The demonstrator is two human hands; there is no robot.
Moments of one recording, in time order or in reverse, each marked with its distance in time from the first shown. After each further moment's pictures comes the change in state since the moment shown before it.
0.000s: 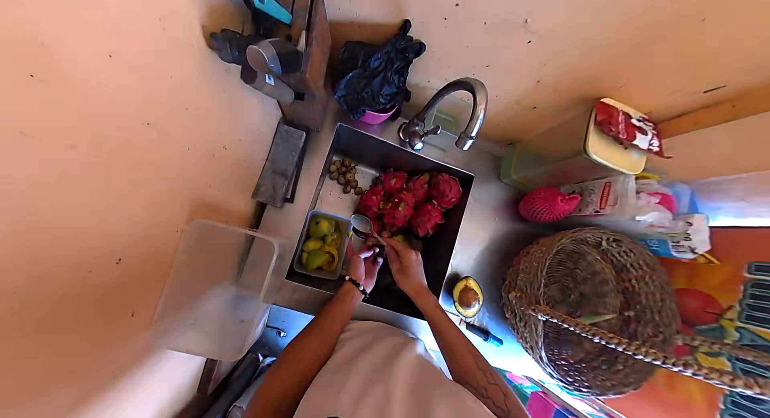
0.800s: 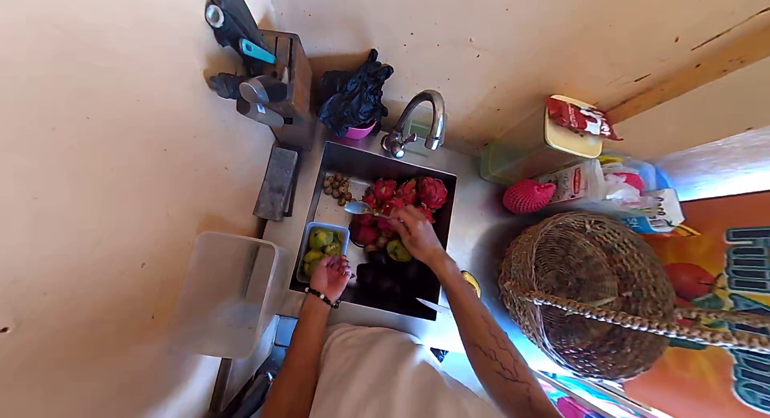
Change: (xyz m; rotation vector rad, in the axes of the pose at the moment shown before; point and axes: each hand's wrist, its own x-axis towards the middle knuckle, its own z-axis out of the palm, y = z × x) left_hand -0.048 0.089 -0.022 0.108 0.007 -0.147; right_hand 0.049 -0.011 -0.065 -0.132 0.051 -0.368
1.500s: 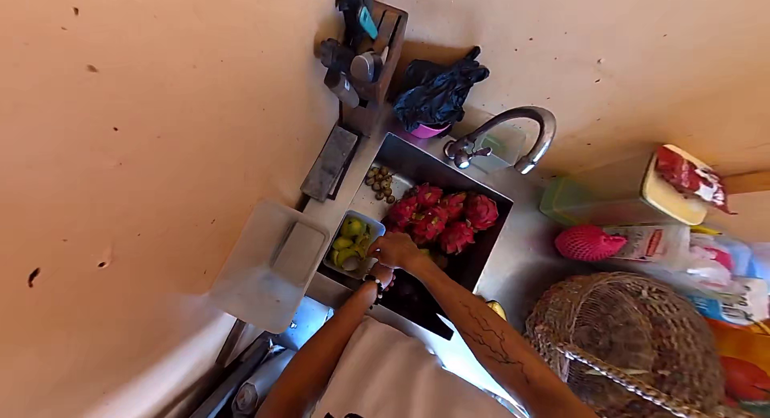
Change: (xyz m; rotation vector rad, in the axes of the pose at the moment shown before) left_hand 0.028 -0.047 0.022 1.070 0.045 -0.055; right_hand 0.053 -0.078 0.092 -0.483 -1.002 0.001
